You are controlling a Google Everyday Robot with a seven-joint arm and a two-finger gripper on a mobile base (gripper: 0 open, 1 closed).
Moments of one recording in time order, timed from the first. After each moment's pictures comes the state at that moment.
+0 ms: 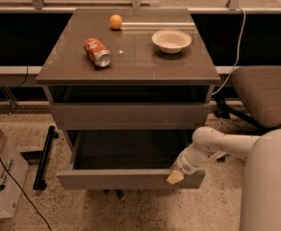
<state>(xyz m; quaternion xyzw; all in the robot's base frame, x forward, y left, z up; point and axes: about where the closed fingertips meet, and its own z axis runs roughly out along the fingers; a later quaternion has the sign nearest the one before) 0.547 -0.149 0.411 -0.50 0.84 0.19 0.11</state>
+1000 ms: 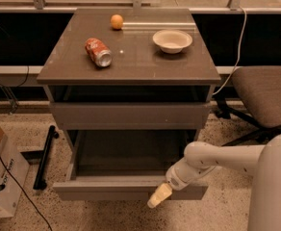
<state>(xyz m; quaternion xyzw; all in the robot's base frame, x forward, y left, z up) 0.480 -0.097 0.406 -0.42 0.87 0.24 0.09</state>
